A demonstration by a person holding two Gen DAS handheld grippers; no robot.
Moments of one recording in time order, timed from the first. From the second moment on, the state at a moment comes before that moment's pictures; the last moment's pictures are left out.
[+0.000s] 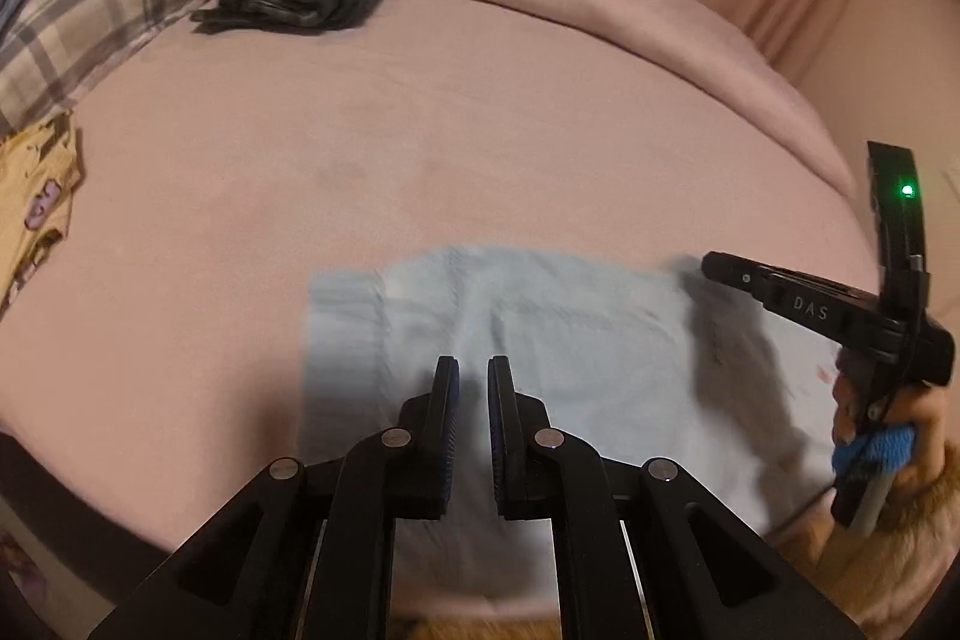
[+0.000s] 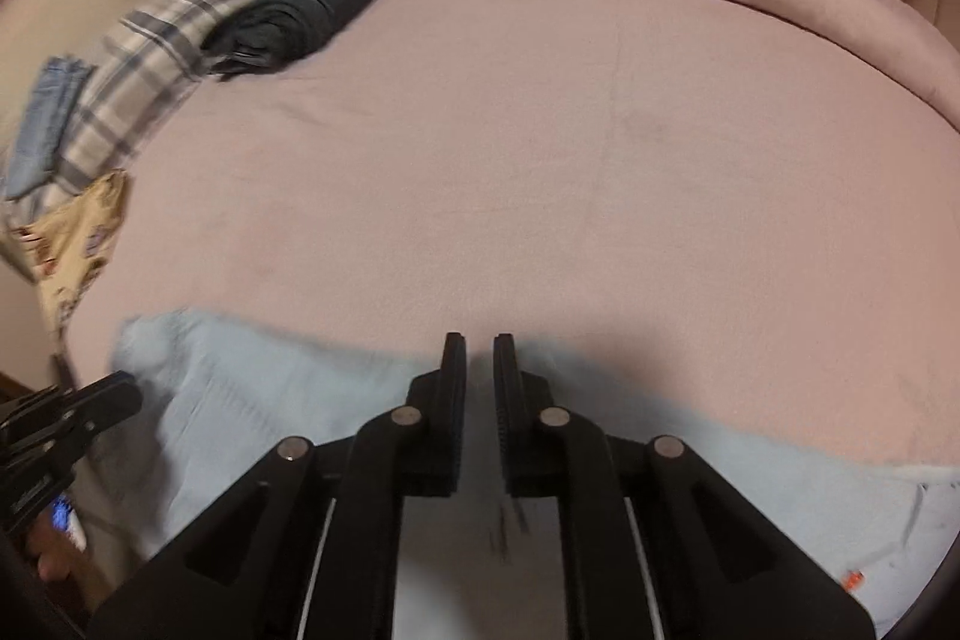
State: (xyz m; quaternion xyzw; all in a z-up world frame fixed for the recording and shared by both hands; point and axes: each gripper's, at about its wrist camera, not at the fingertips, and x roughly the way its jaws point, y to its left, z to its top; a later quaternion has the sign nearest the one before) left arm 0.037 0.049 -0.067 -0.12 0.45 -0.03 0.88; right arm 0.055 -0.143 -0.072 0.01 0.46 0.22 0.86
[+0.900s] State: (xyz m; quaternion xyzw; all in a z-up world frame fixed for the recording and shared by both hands) left arm 0.021 -0.017 -0.052 -0.10 0.44 -0.09 0.89; right arm -0.043 -0.284 -0.102 0.08 0.48 0.05 0.87
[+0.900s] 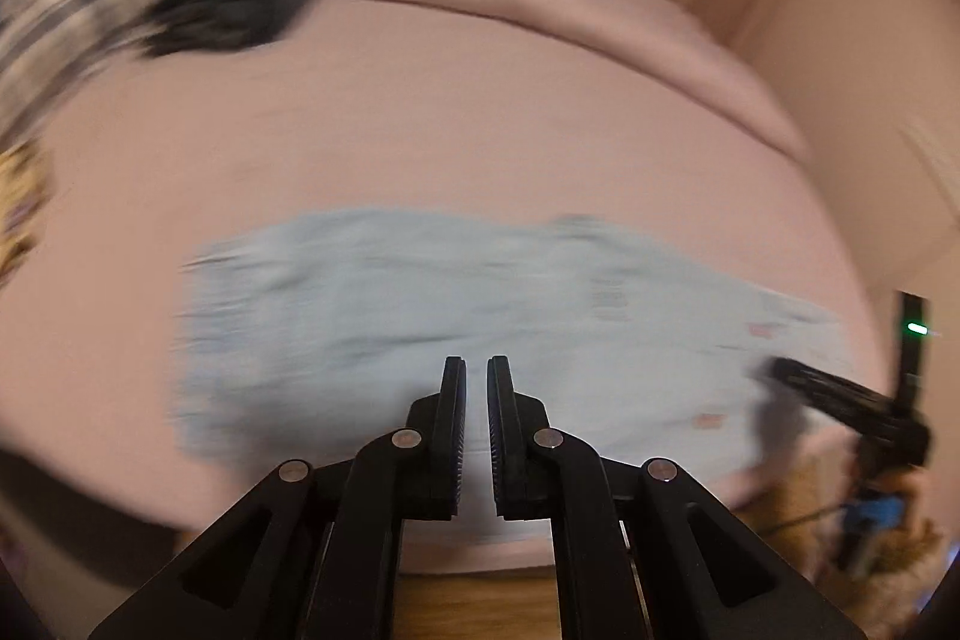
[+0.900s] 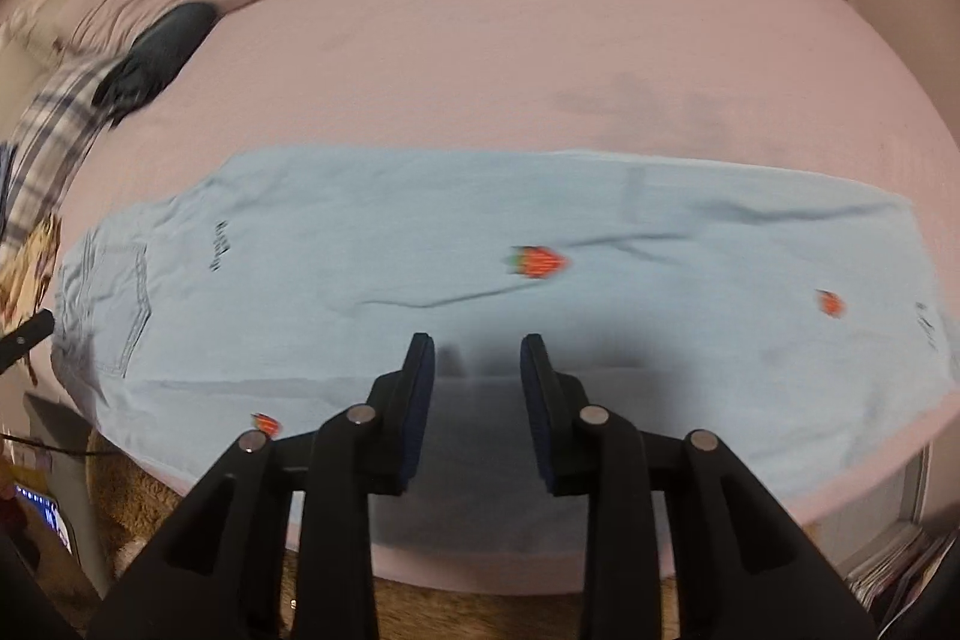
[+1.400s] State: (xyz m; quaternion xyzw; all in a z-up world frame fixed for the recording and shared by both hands) left arm 0.064 -0.155 -0.092 -0.03 0.51 -0.20 0.84; right arm -0.078 -0.374 -0.105 0.12 0.46 -0.02 0.88
